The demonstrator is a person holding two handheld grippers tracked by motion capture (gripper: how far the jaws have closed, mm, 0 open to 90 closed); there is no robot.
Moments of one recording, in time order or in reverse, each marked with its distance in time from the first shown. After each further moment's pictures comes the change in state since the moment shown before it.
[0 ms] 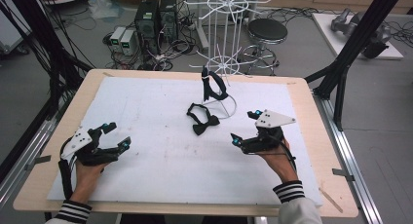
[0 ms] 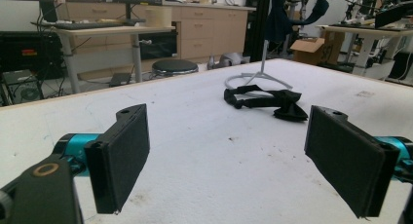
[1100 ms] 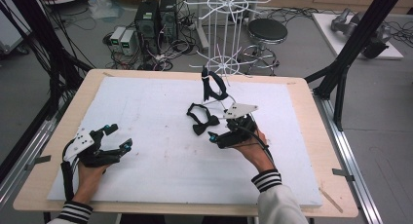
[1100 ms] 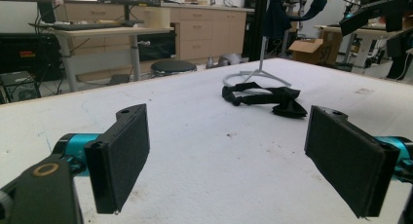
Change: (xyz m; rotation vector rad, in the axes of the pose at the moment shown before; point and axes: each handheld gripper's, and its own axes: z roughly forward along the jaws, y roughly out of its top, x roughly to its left) left arm -0.002 -0.008 0.002 -0.009 -0.007 -0.001; right arm 0.022 0.030 0.062 0.161 0.043 -0.022
